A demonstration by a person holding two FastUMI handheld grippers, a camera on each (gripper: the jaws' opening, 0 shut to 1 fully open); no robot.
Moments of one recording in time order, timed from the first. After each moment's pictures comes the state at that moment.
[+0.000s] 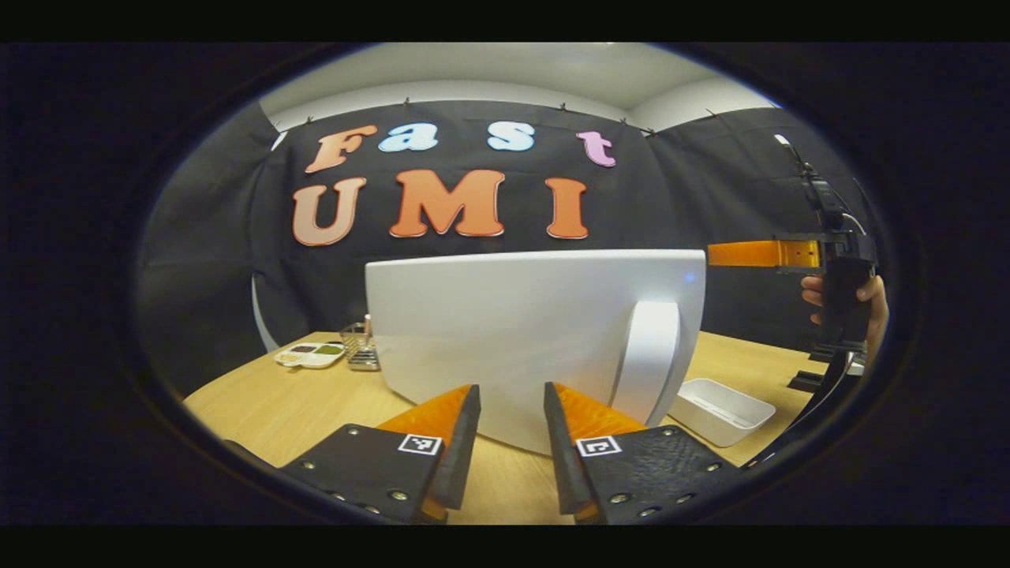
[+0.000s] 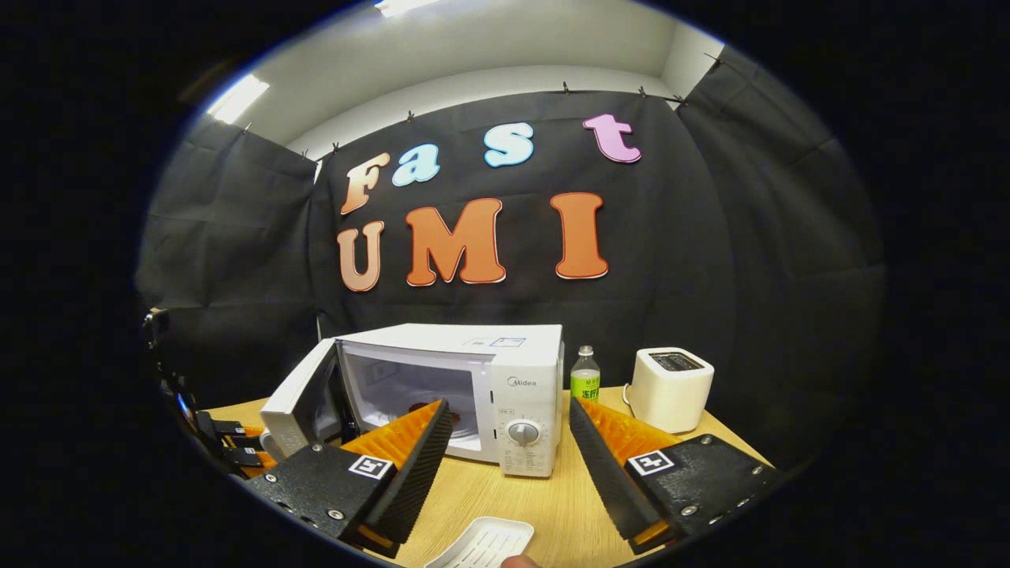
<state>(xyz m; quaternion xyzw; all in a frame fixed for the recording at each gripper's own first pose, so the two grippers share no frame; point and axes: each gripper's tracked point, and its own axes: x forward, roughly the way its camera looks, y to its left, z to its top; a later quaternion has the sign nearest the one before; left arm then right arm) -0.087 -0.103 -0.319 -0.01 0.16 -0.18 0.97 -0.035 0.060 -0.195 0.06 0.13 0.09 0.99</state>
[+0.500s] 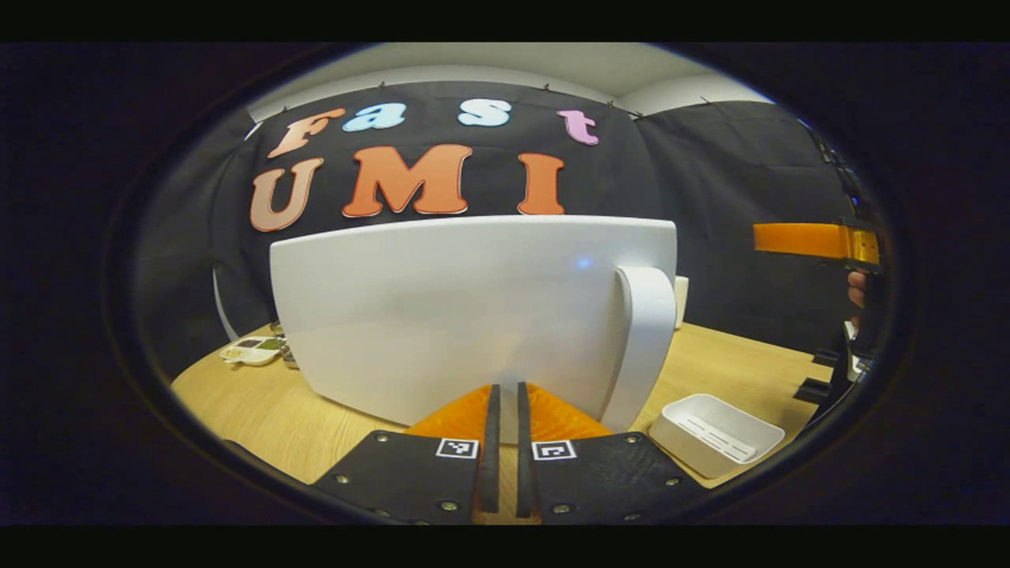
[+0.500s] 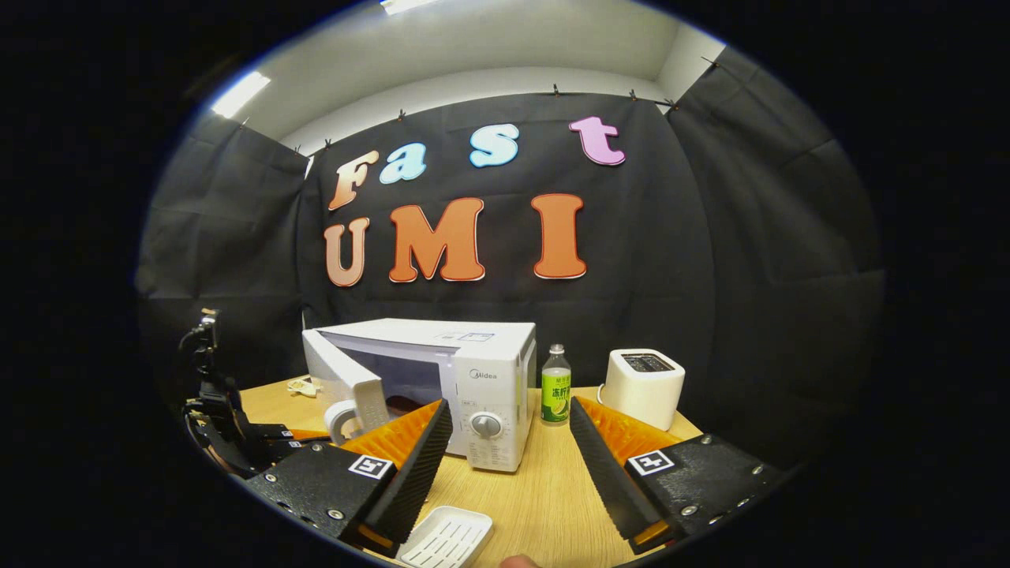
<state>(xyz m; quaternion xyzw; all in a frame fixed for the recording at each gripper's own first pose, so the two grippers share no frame) -0.026 -0.176 -0.355 -0.01 0.19 -0.20 0.96 -0.041 0.024 -0.201 0.05 0.14 0.06 0.99</state>
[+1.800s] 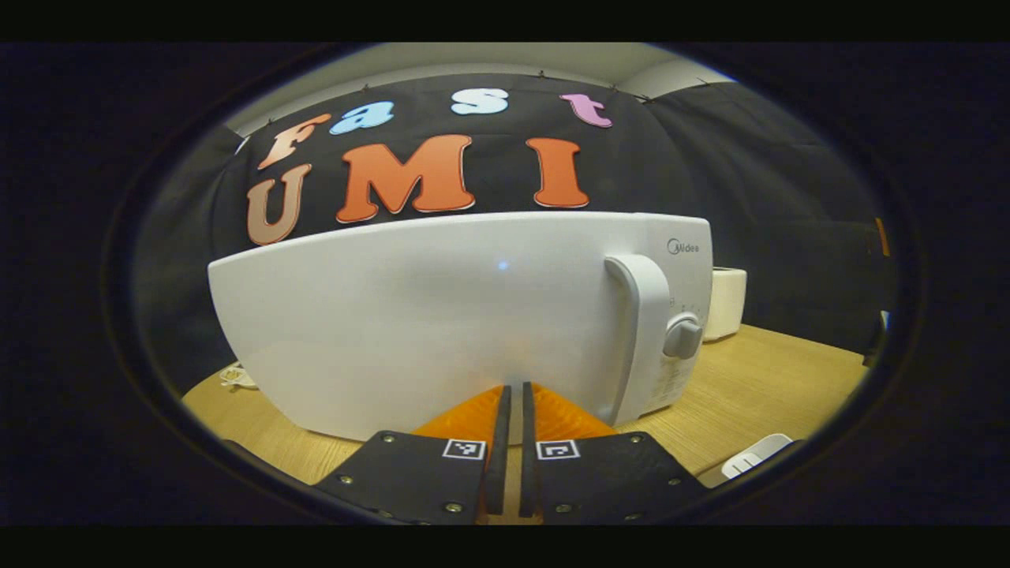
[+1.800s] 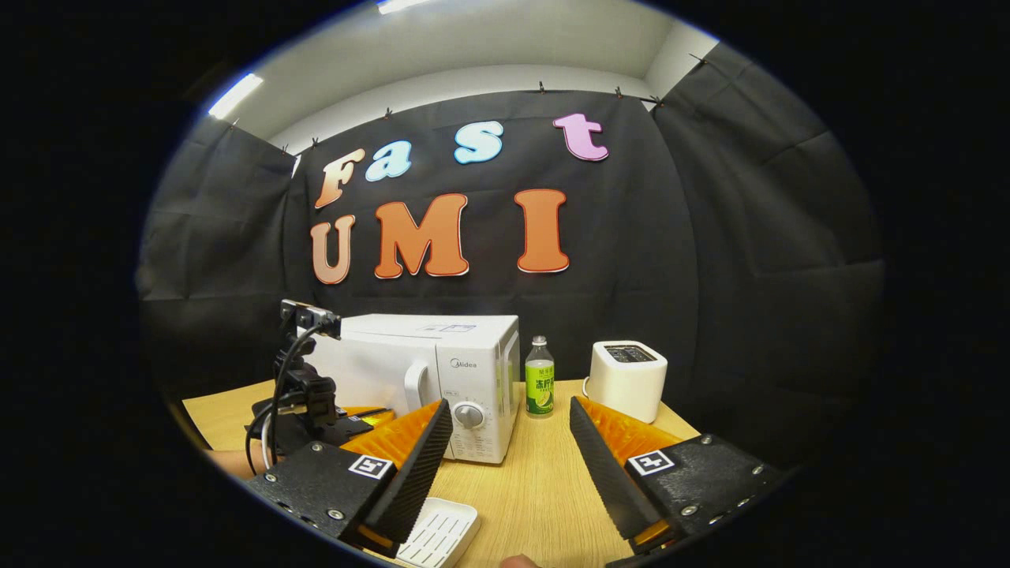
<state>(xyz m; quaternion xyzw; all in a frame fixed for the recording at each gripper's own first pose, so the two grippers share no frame) 0.059 -0.205 -0.370 0.04 0.17 -0.15 0.97 -0.054 0.008 -0.204 0.05 0.15 0.03 0.99</state>
